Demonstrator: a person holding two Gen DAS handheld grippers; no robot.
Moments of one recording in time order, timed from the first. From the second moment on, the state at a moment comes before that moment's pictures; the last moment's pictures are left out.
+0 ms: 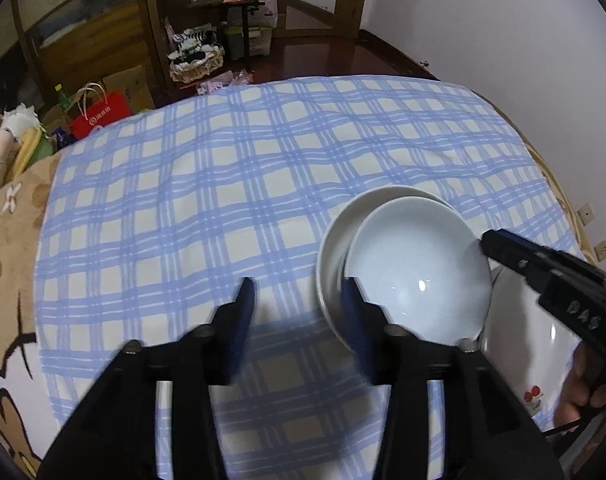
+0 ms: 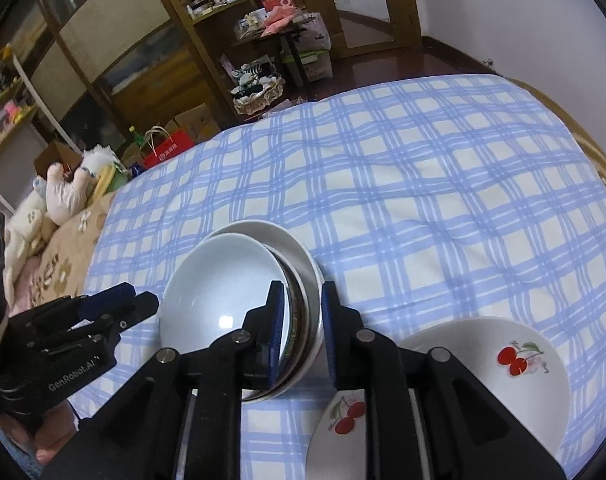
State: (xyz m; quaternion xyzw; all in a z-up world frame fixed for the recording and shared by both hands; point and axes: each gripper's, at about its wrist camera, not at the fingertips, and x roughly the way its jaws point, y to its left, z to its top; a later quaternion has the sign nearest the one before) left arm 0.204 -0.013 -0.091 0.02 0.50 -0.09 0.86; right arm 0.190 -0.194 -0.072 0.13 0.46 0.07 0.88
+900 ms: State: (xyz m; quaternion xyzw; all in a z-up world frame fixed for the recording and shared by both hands) left arm 0.216 0.048 -0.086 -0.05 0.51 -0.03 0.86; right arm 0.185 -0.232 -0.032 0.10 0.41 -0.04 0.91
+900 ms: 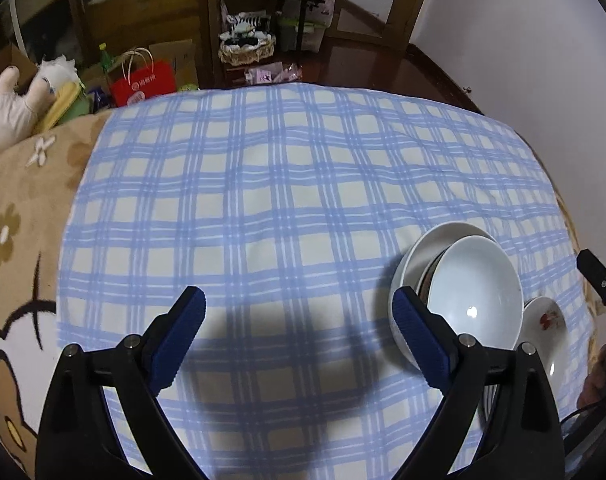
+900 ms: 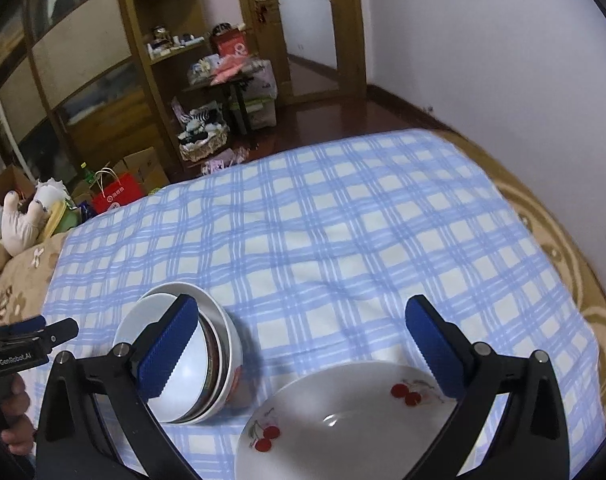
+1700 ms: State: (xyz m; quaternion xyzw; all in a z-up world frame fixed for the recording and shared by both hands) left arm 0.226 0.018 -0.101 0.02 0.53 -0.08 0.85; right arm 0.195 -0.228 -0.067 0.09 0.47 -0.05 0.88
